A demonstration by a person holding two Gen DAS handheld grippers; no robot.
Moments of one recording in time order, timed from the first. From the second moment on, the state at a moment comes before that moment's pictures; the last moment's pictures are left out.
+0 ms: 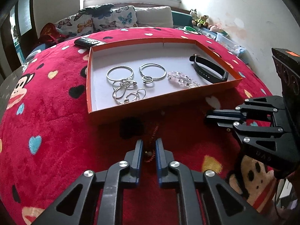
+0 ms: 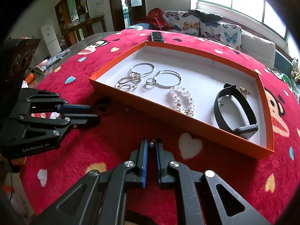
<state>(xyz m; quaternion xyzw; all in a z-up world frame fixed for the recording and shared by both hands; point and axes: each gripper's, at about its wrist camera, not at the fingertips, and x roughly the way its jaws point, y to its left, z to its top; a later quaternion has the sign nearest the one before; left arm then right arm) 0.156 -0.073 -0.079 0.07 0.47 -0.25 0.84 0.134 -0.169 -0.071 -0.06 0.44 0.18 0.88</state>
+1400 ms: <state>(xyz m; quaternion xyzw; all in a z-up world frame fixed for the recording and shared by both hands) 0.060 -0.066 -0.036 0.06 0.44 -0.25 0.86 0.072 -0.174 -0.051 -0.04 0.42 0.20 0.88</state>
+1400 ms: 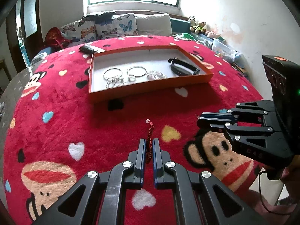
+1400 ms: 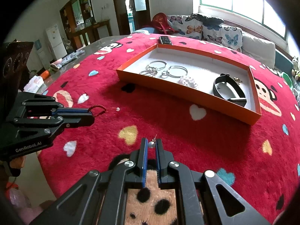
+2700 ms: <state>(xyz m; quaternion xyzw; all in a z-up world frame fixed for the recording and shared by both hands) 0.226 -0.080 -0.008 0.05 0.44 -0.23 0.87 0.201 -0.231 -0.004 0.04 0.40 0.16 0.90</state>
